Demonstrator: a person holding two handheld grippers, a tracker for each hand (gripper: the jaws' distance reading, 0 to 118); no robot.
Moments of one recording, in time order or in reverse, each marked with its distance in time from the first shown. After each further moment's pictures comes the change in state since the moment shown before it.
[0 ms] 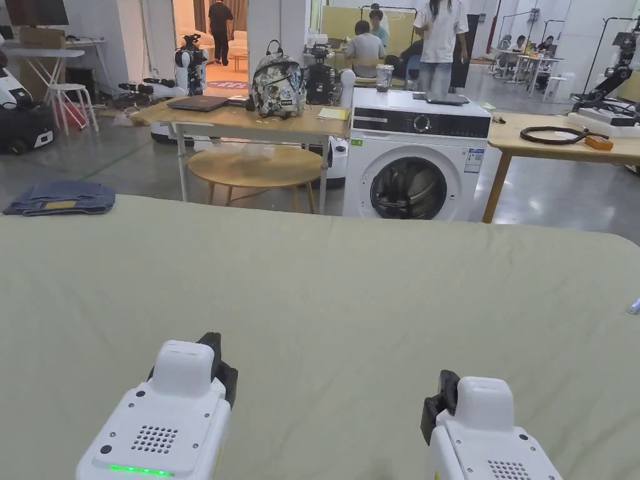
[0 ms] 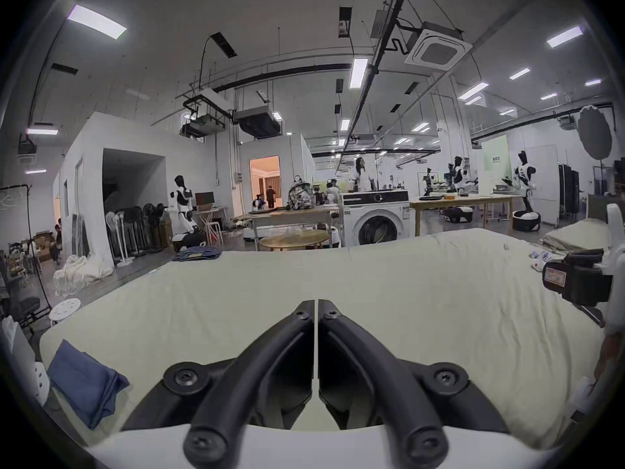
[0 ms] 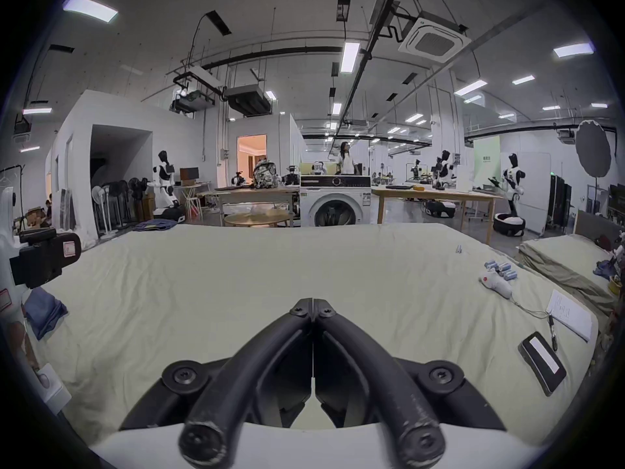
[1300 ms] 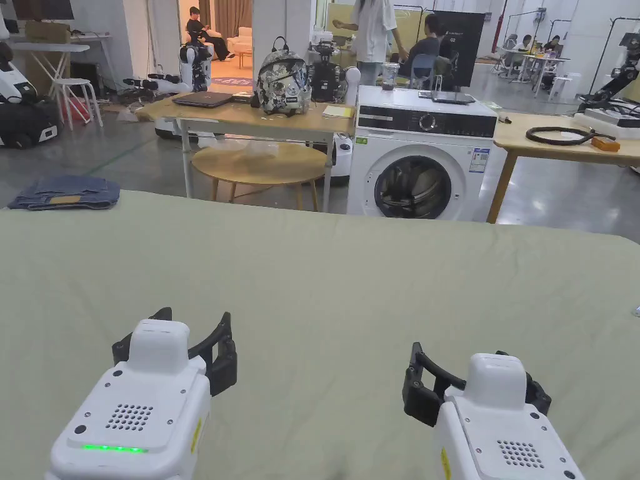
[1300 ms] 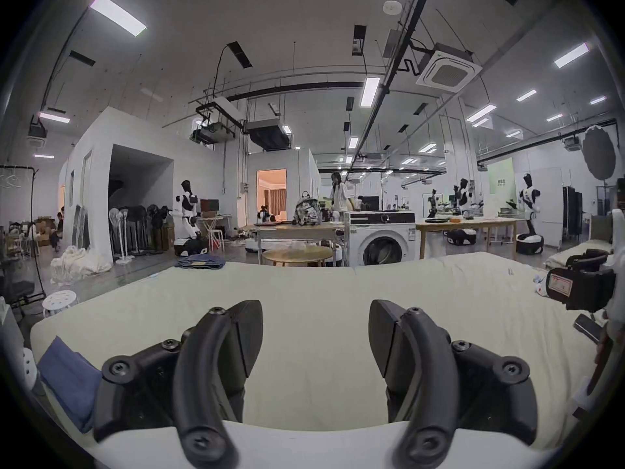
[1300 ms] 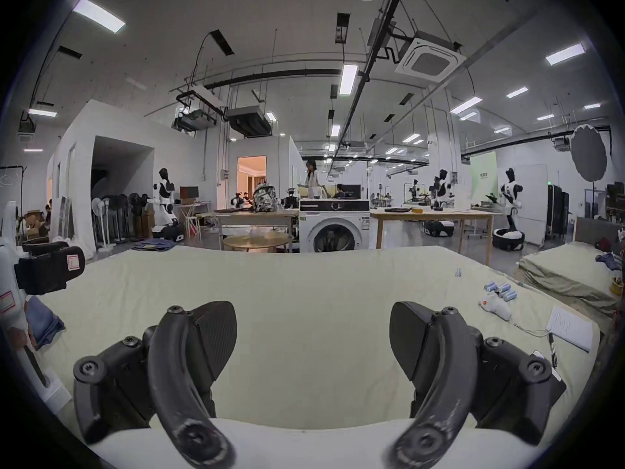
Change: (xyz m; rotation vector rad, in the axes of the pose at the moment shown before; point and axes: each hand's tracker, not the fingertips) left arm -0.025 0.007 -0.012 0.073 0.020 0.069; right arm -0.003 0.023 -0.003 0.106 -0.004 0.000
